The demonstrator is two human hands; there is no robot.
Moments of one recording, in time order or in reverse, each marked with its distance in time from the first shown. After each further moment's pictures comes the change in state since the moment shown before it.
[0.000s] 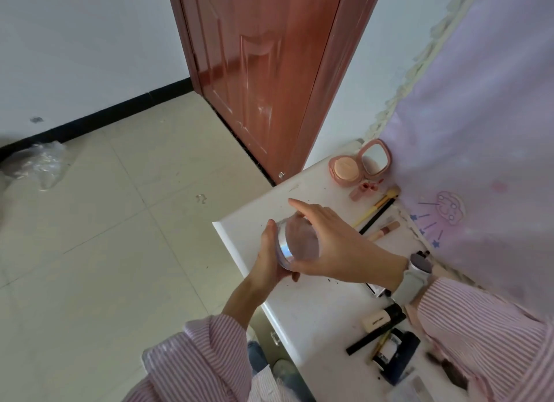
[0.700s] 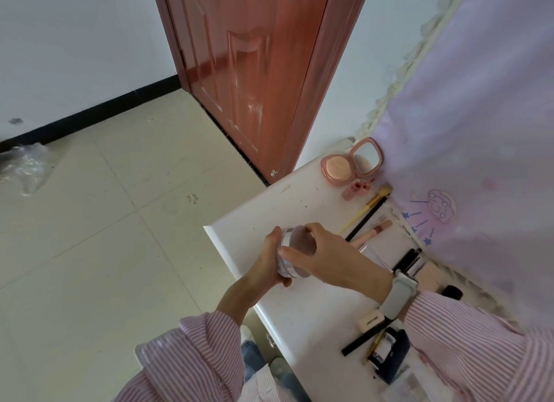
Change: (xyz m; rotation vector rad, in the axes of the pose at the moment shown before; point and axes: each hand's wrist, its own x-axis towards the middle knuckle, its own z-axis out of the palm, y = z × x) left_hand 0.014 -0.007 -0.005 0.048 -0.082 -0.186; right_hand 0.003 0.011 0.022 0.102 -0.023 0.425
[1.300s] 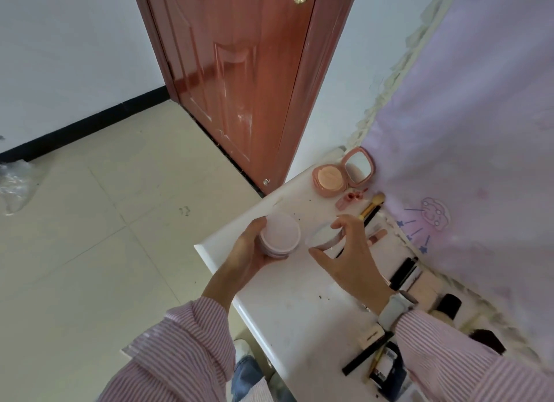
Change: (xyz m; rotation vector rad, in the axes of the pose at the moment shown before) left_hand 0.041 0.024 -0.031 -0.336 0.193 0.059; right_hand 0.009 0.046 0.001 0.194 0.603 -0.207
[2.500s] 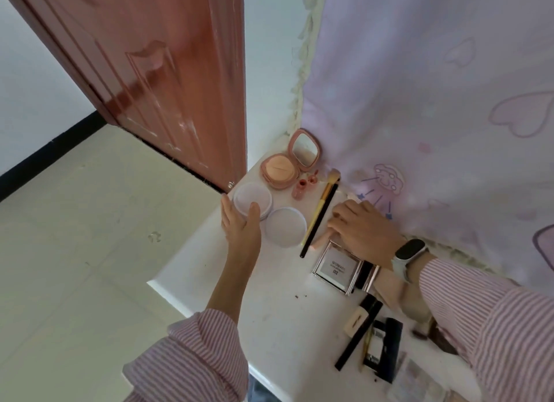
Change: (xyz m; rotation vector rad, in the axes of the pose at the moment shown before) left_hand 0.039 -0.012 0.071 0.744 0.321 0.296; right_hand 0.018 0.083 -0.066 -1.001 -0.287 -0.347
